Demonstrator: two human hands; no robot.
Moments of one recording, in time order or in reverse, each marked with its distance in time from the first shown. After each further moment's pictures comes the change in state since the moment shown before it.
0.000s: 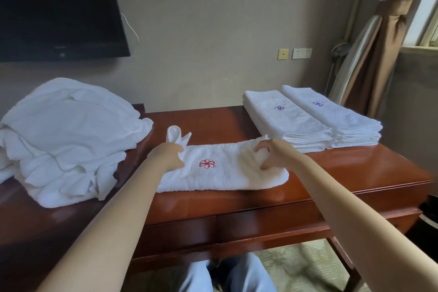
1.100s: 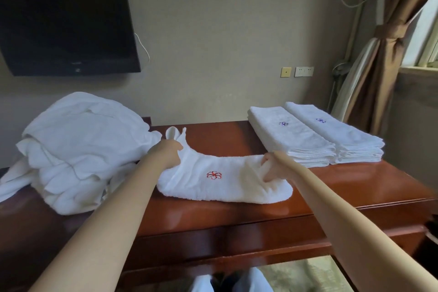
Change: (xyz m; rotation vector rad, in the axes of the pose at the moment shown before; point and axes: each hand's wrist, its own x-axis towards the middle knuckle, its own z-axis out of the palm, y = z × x) left_hand -0.009 -0.019 -0.036 -0.109 0.145 -0.041; right_hand 0.004 -0.020 -0.002 -0.035 -0.055 0.141
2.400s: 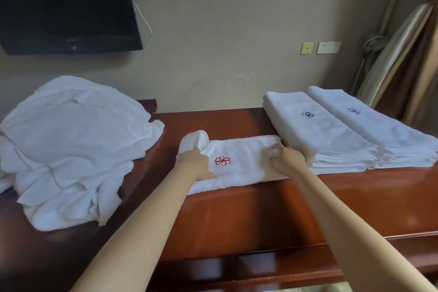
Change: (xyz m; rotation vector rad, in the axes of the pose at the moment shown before) left_hand 0.069 0.038 0.061 0.305 -0.239 -0.013; right_hand 0.107 0.015 0.053 0.027 0.201 0.077
